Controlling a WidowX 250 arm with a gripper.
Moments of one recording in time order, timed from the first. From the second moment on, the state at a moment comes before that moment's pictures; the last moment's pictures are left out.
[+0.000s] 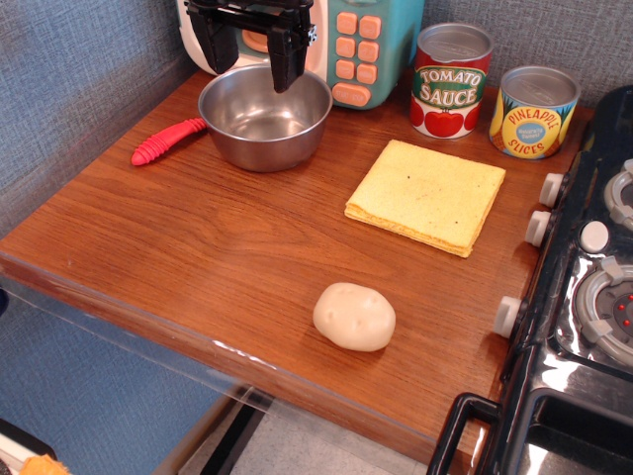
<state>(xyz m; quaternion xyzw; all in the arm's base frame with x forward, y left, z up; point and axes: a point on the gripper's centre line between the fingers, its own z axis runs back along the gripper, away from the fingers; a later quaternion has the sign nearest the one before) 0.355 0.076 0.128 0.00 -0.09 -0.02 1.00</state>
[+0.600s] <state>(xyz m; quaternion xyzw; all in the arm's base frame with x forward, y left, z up) 0.327 0.054 0.101 -0.03 -0.06 -0.06 1.00</state>
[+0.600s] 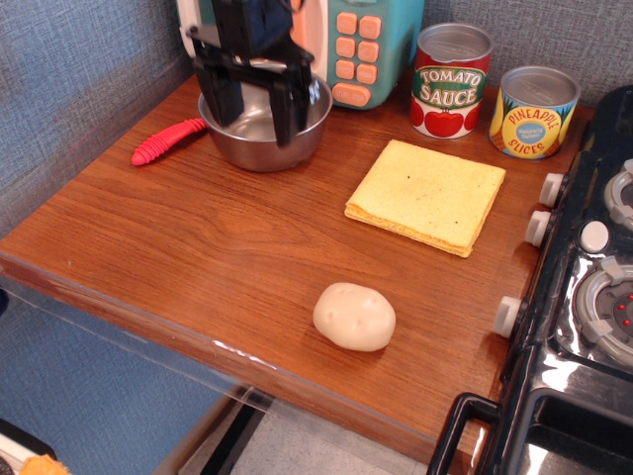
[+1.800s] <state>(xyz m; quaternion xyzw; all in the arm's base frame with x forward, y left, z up) 0.239 -0.043 0.042 0.00 -0.10 -0.42 0.90</state>
